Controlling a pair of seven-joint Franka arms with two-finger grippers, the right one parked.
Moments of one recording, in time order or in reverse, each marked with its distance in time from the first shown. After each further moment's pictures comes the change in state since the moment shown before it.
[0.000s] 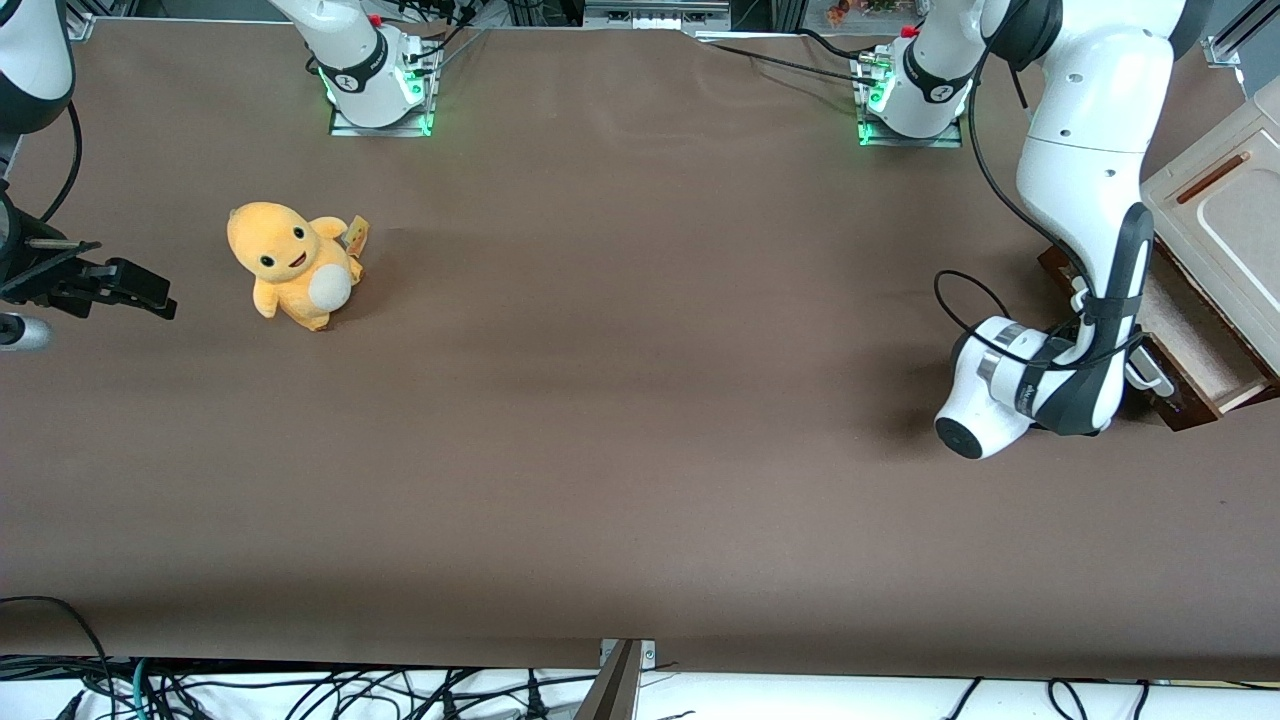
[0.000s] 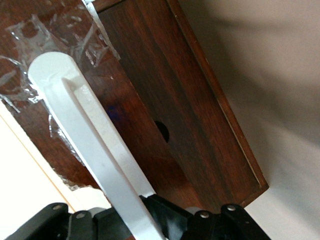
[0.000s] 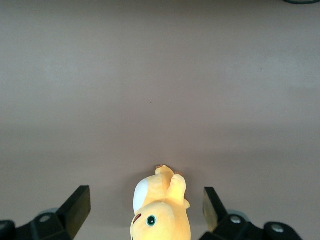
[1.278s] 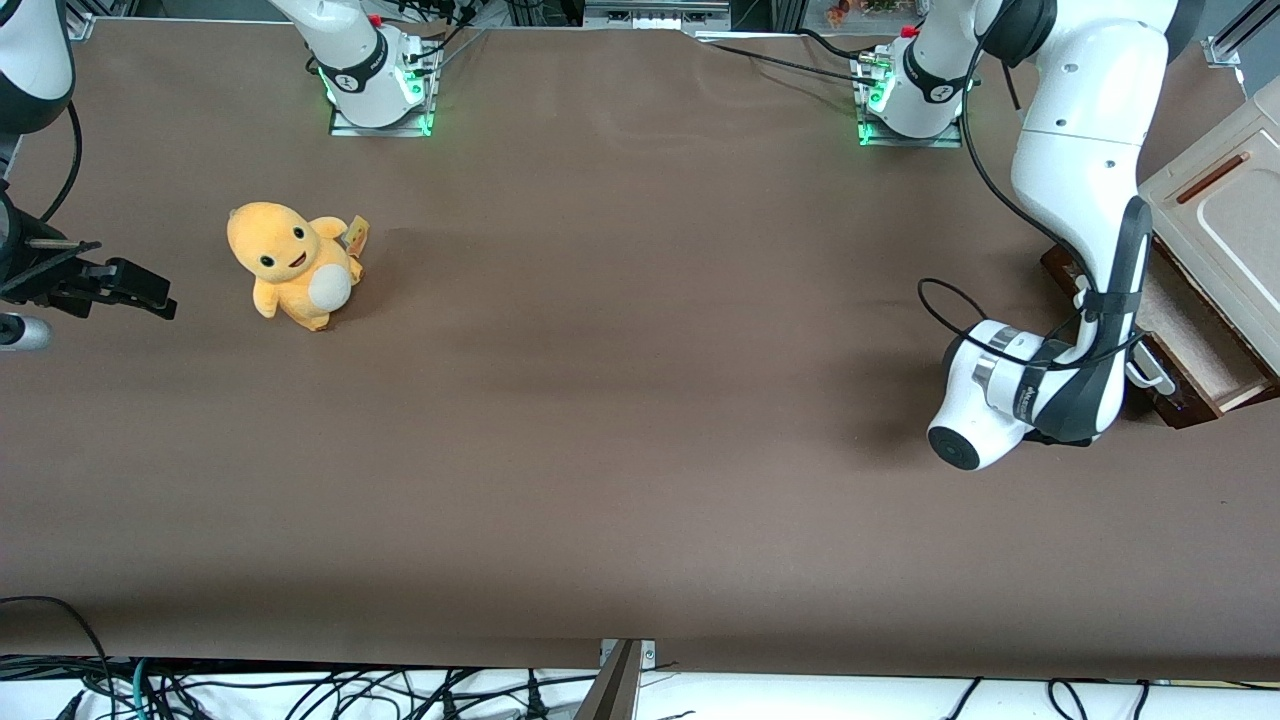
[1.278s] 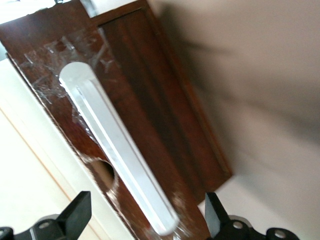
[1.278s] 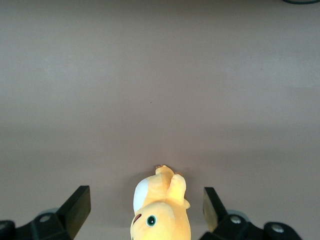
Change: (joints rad) arm -0.018 0.001 -0.039 0.140 -0.131 -0.018 0.015
